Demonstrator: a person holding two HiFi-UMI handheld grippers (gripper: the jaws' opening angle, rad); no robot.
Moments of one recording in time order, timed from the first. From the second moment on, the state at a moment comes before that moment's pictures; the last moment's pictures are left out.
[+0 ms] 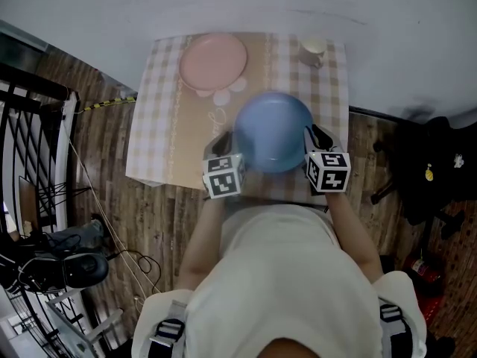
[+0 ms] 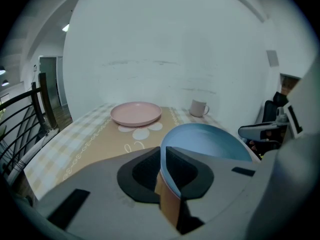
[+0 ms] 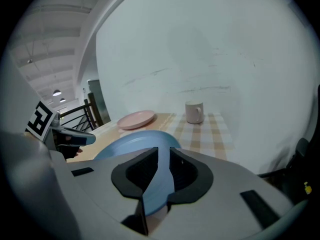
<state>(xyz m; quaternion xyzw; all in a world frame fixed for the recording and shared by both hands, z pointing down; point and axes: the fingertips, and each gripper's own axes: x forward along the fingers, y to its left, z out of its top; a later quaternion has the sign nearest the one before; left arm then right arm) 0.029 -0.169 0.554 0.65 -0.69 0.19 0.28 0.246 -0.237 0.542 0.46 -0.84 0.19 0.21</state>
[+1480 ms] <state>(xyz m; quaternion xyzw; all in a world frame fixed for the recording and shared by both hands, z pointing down) -0.136 -0.235 0.497 0.71 -0.64 0.13 0.26 0.066 -0.265 0.474 0.49 -0.84 0.14 0.17</state>
